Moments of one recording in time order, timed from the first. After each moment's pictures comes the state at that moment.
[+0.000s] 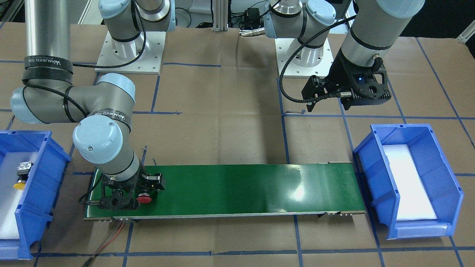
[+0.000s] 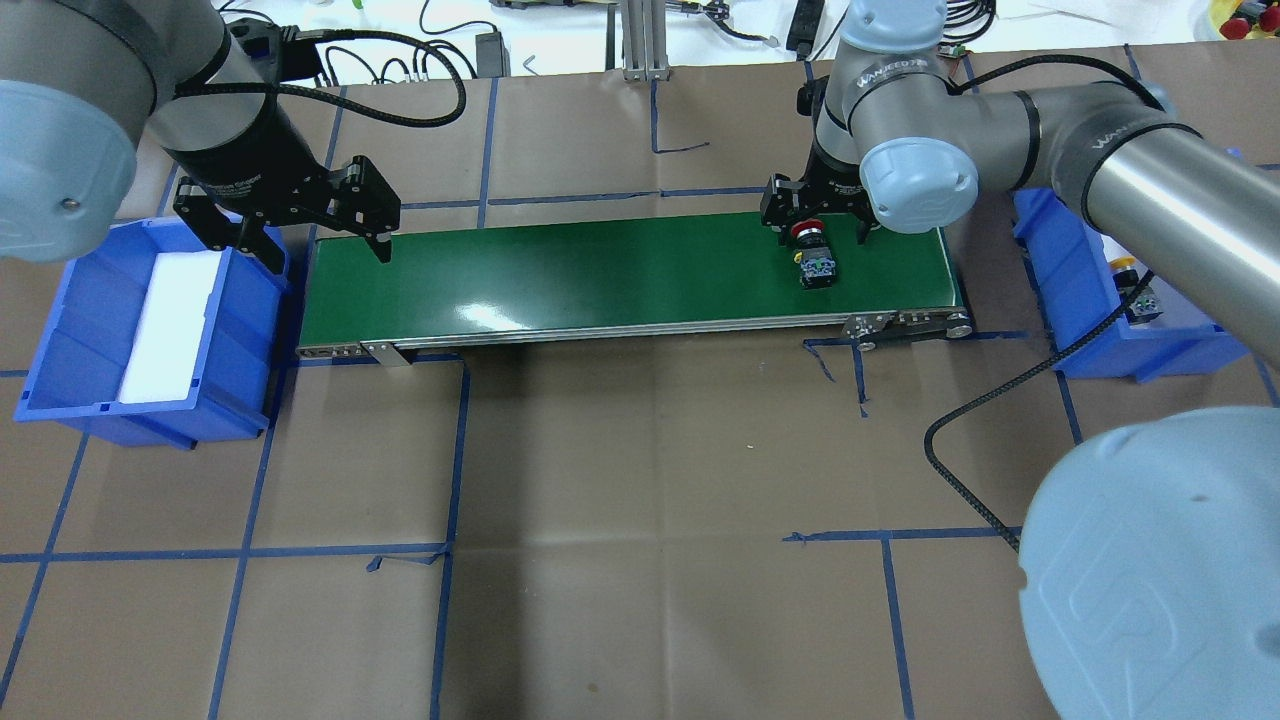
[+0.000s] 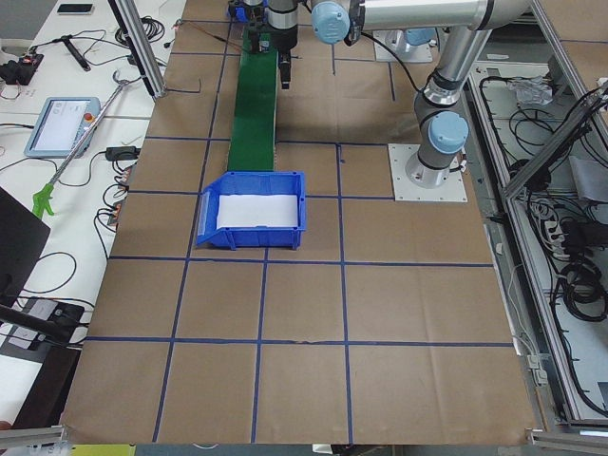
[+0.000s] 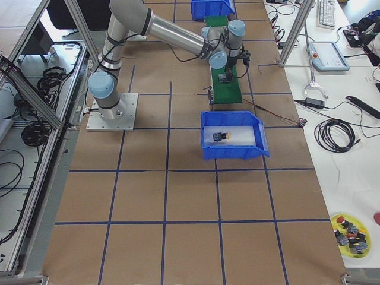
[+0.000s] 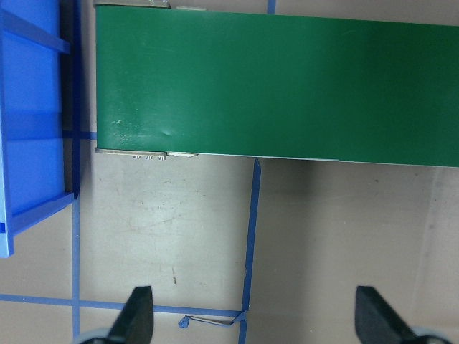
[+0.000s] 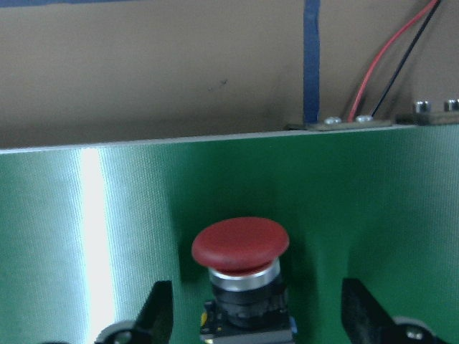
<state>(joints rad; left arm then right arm) -1.52 -1.58 -1.62 -1.51 1.57 -0.03 1.62 -1.09 1.59 -2.08 -1.56 0.09</state>
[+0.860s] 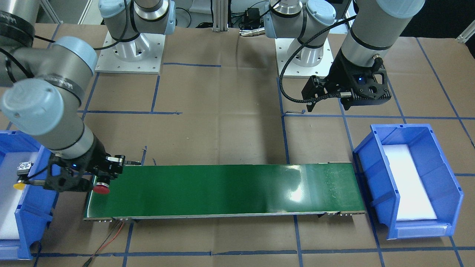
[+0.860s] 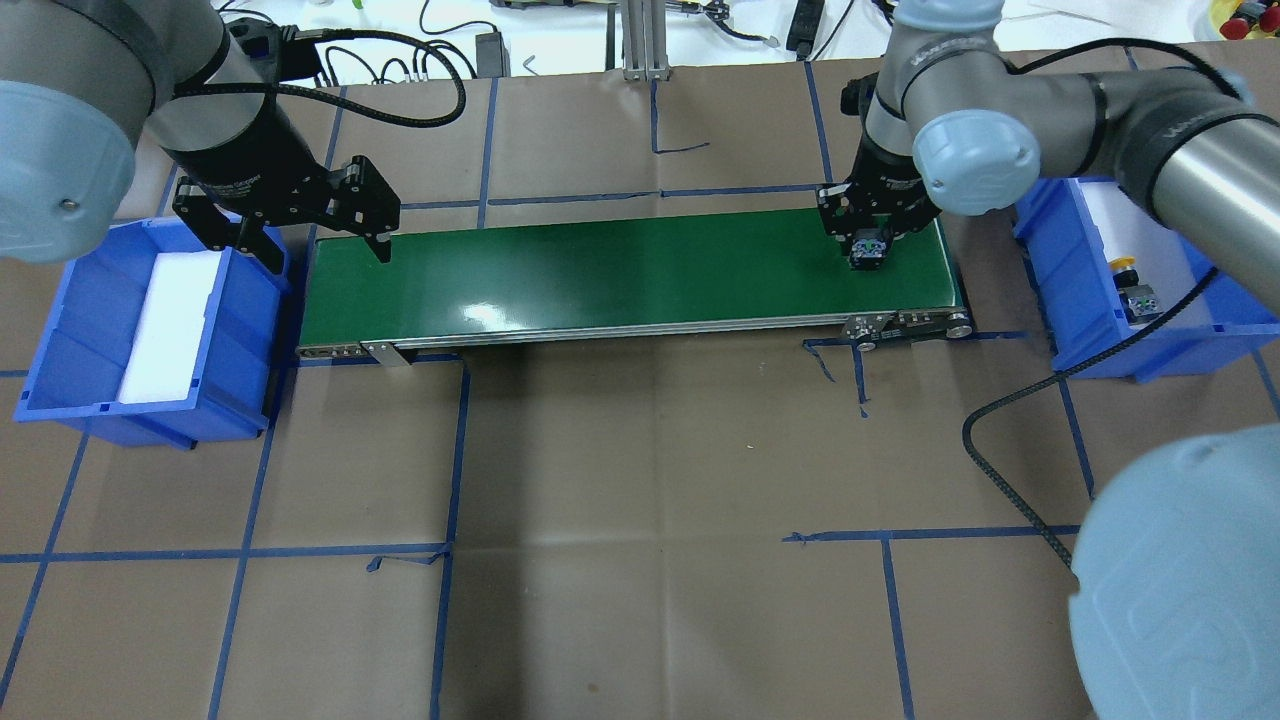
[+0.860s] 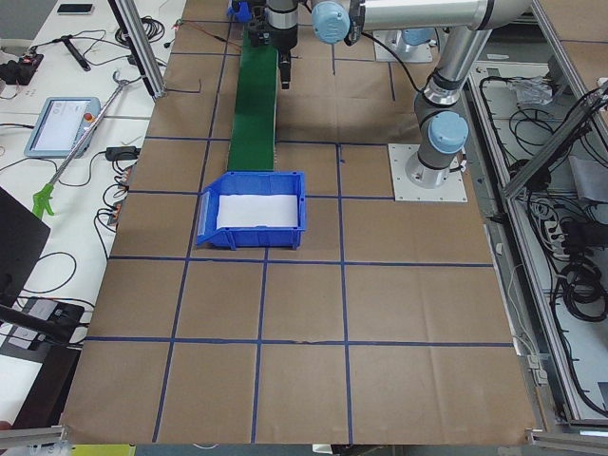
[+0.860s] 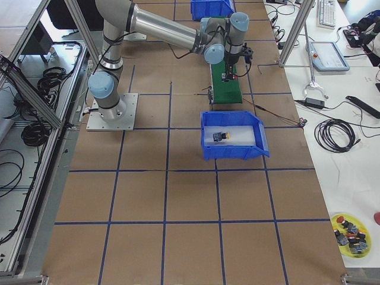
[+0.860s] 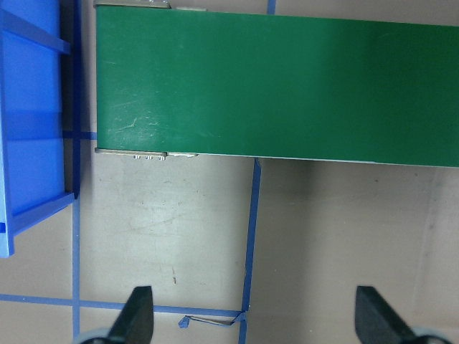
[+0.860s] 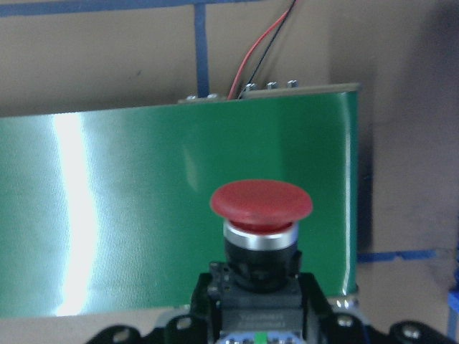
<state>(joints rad) -1.52 -1.58 -1.62 -1.51 1.57 -0.03 1.49 -1.26 1.55 -1.84 -1.58 -0.03</state>
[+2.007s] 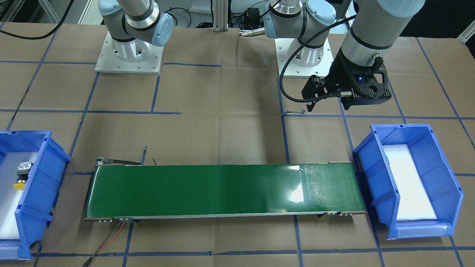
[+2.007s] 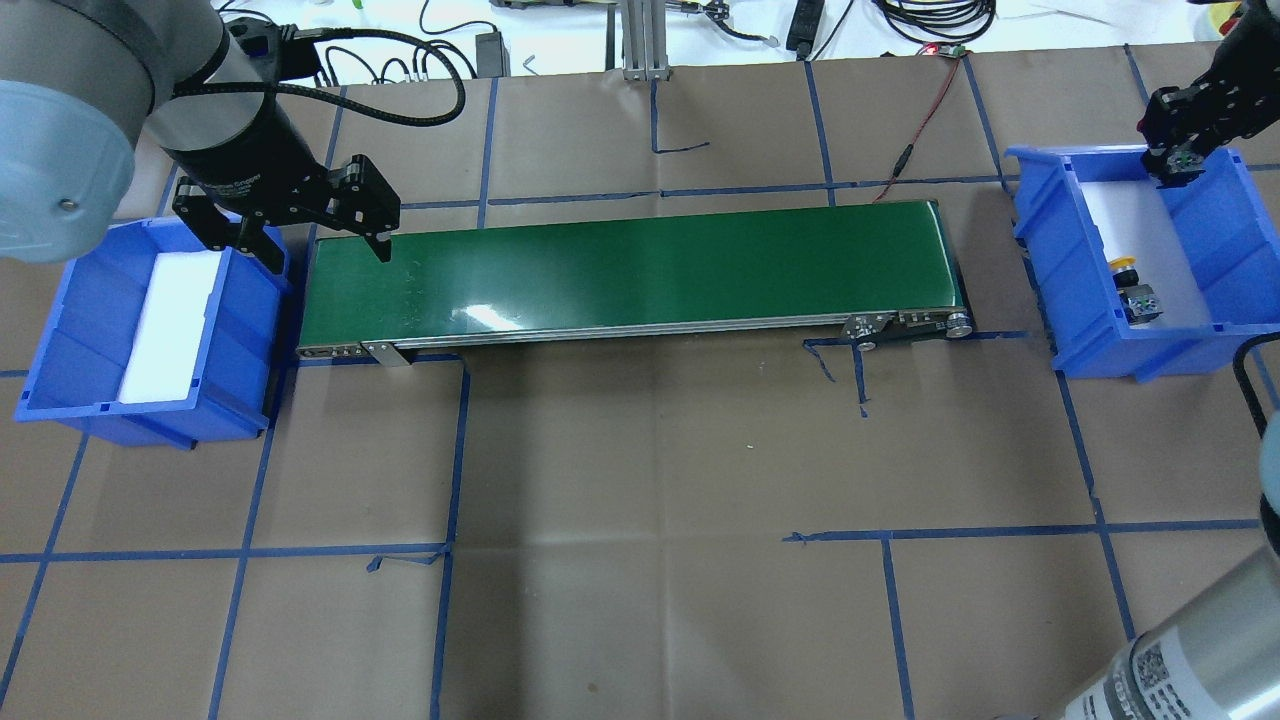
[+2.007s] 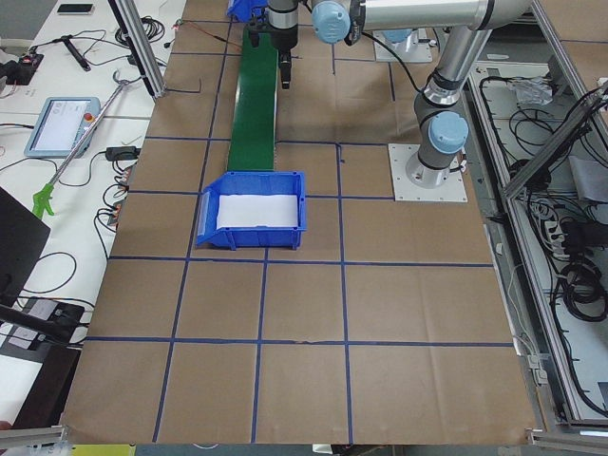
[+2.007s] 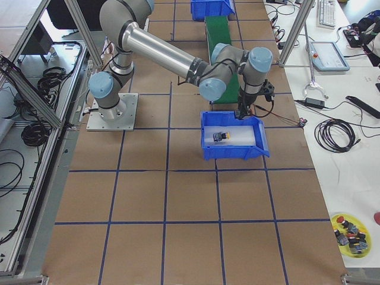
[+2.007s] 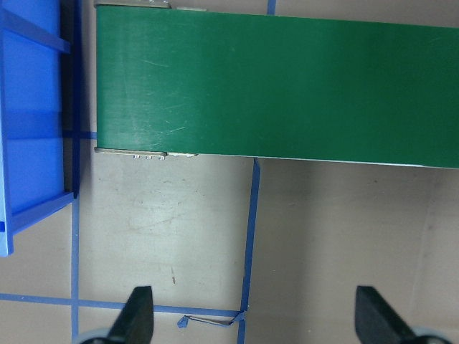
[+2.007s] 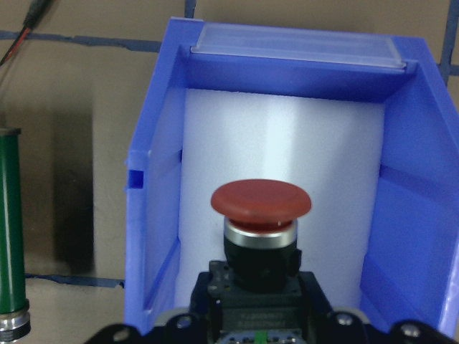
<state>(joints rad) -1.52 -1.58 -1.62 -1.51 1.57 -0.04 1.11 -1.09 1.31 -1.78 -1.56 -0.55</state>
